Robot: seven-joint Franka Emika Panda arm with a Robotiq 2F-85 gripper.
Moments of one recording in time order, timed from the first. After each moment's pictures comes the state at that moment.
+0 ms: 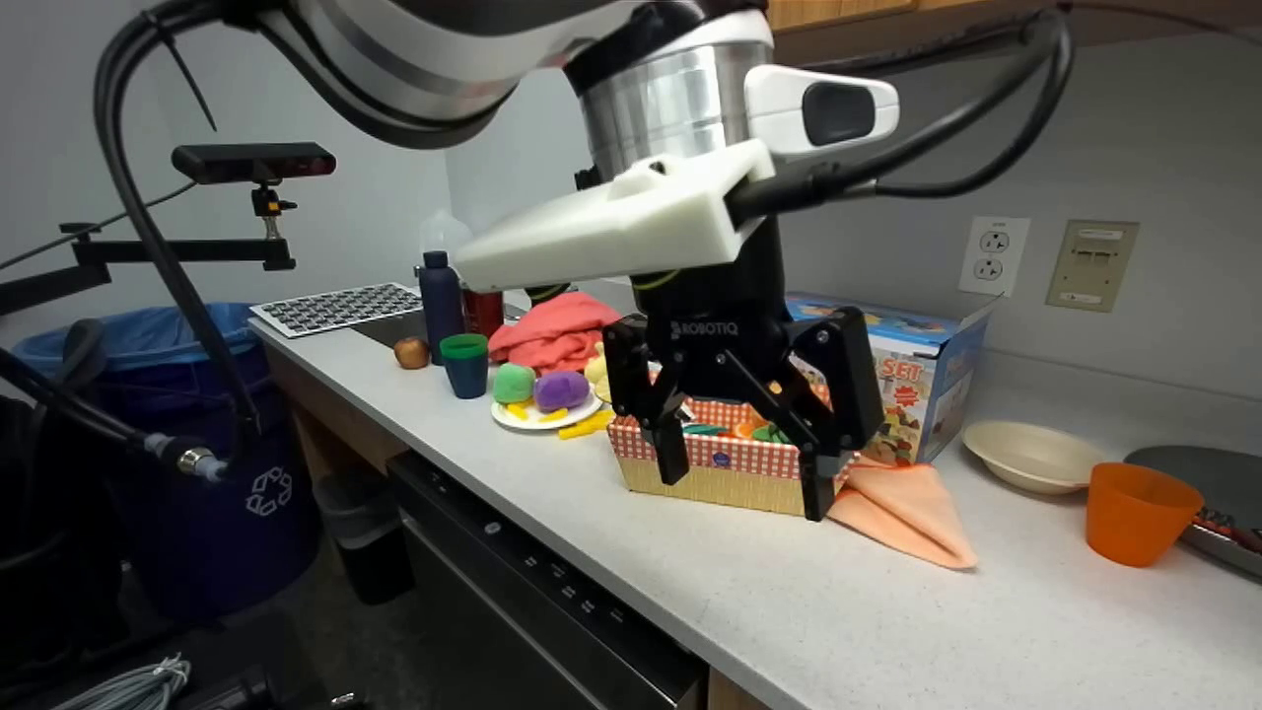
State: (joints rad) arm -0.18 -0.45 -0.22 -2.55 -0.33 2.25 -0.30
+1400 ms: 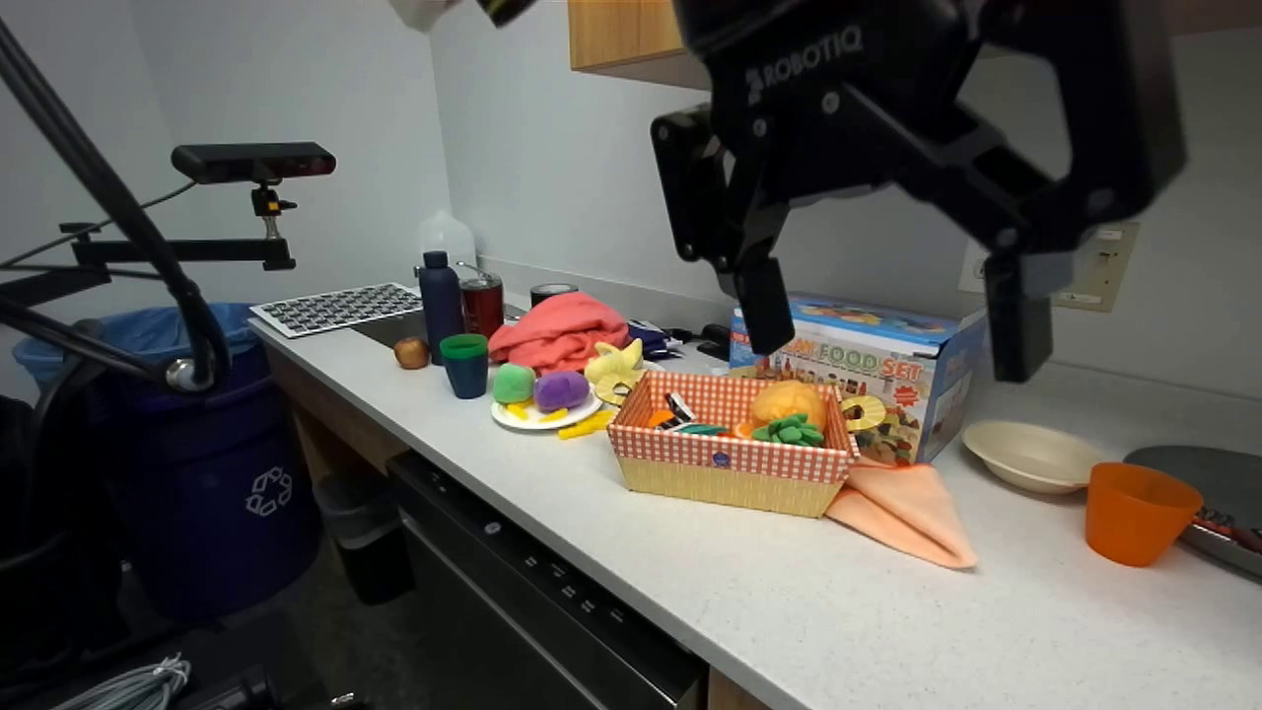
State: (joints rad) arm -0.27 -0.62 -0.29 -2.44 -0.31 2.14 -0.28
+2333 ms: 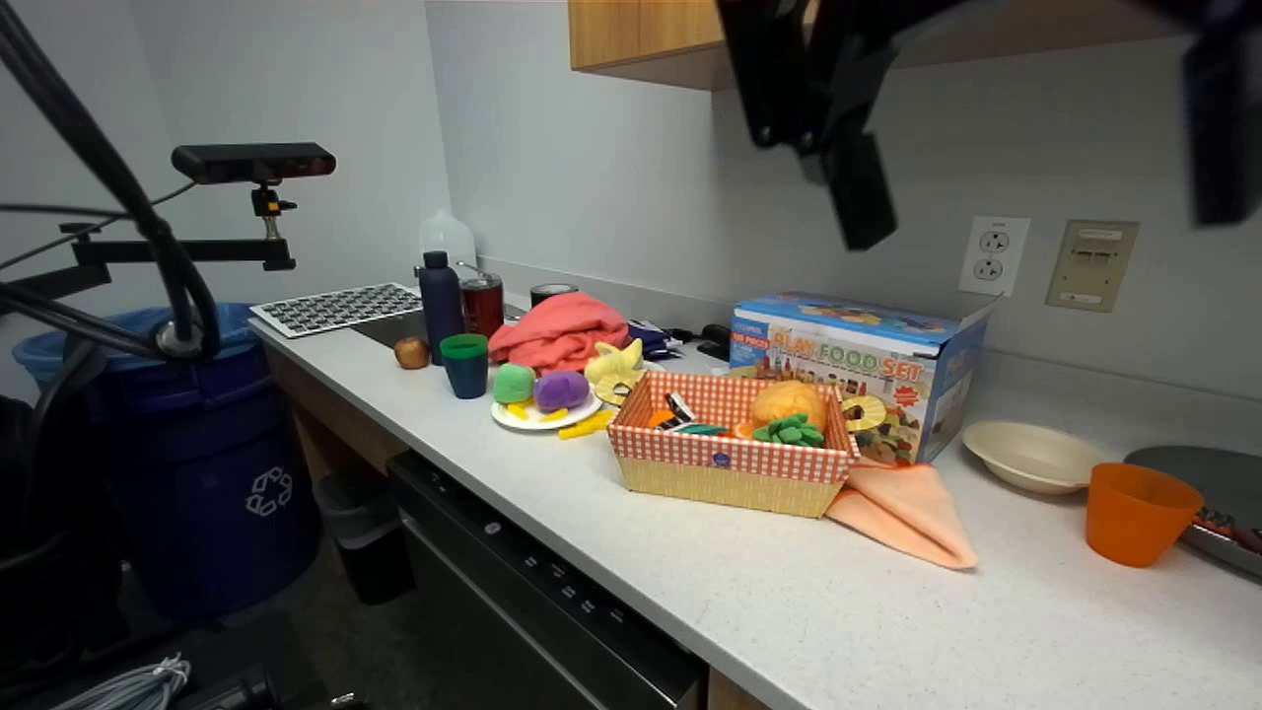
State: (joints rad) arm -0.30 -0.63 -0.31 -2.36 -0.31 2.16 -0.21
